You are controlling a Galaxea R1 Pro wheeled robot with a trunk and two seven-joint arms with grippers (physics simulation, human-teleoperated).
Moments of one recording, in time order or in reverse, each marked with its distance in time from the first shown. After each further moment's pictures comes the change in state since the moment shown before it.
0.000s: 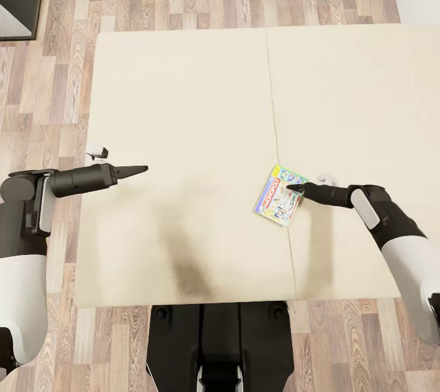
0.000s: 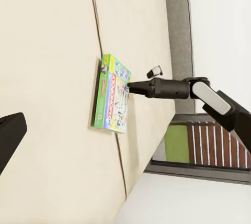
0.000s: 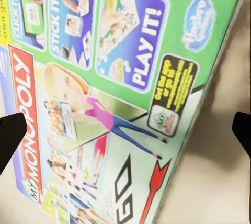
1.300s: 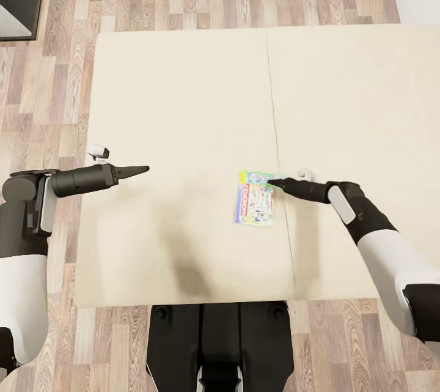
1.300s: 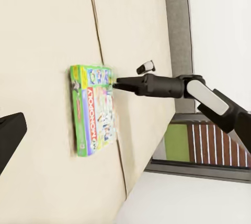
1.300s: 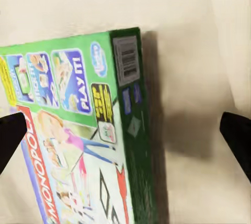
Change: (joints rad) left arm 0.000 -0.003 -0.006 0.000 0.000 -0.004 0.002; right arm -0.030 0.112 0.006 0.029 0.009 -0.060 0.002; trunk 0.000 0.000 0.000
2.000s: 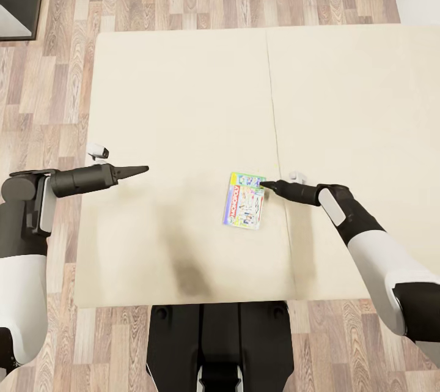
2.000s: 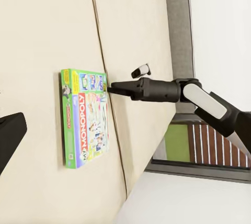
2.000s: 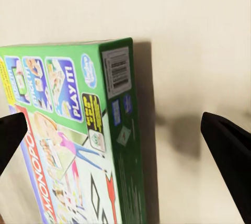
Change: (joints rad) left arm 0.000 0.003 0.001 0.000 0.000 0.001 0.000; right arm -0.001 0.046 0.006 0.038 -0.011 -0.026 0.002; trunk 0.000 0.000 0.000
